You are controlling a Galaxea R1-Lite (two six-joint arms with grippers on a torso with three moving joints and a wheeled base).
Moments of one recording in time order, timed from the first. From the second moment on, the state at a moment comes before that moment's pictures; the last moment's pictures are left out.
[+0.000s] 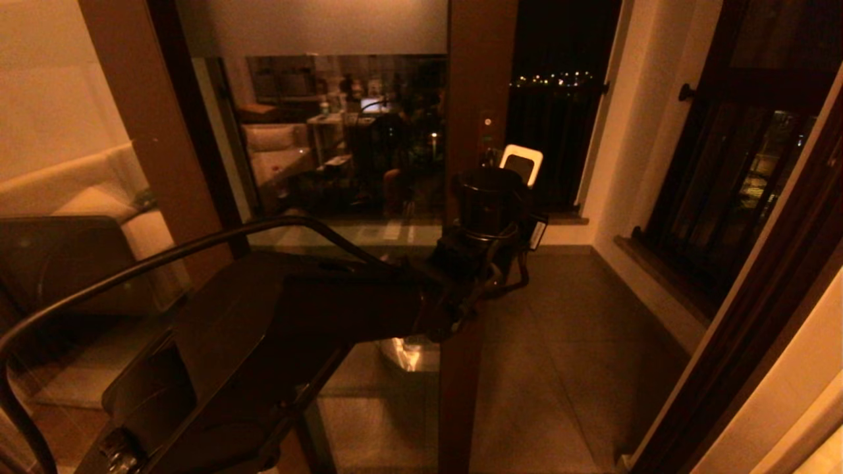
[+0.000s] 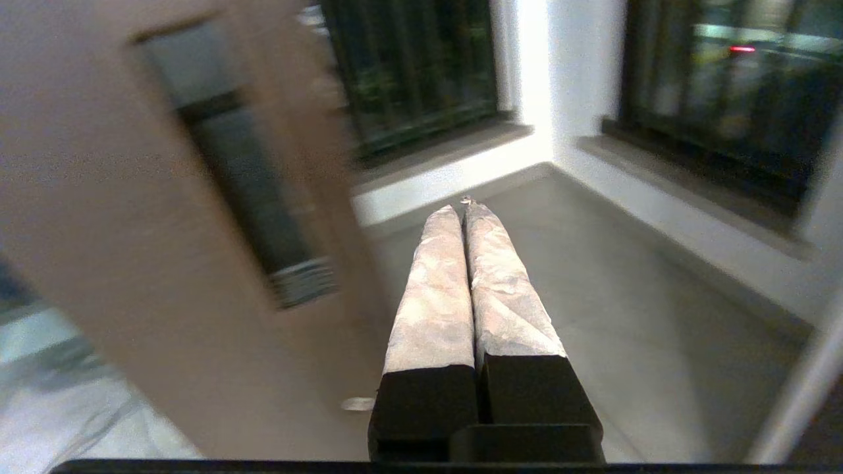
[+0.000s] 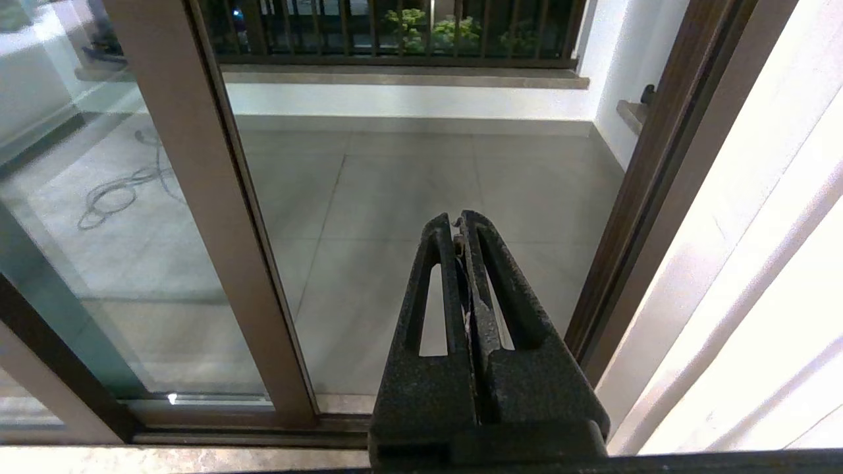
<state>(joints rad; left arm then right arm) -0.83 2.41 -1.93 -0.60 0.42 0.20 0.00 0.00 0.00 0.01 0.03 -0.05</state>
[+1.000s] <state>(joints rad) -0.74 2.42 -1.93 -0.60 0.43 0.19 0.00 0.00 0.00 0.01 0.03 -0.05</state>
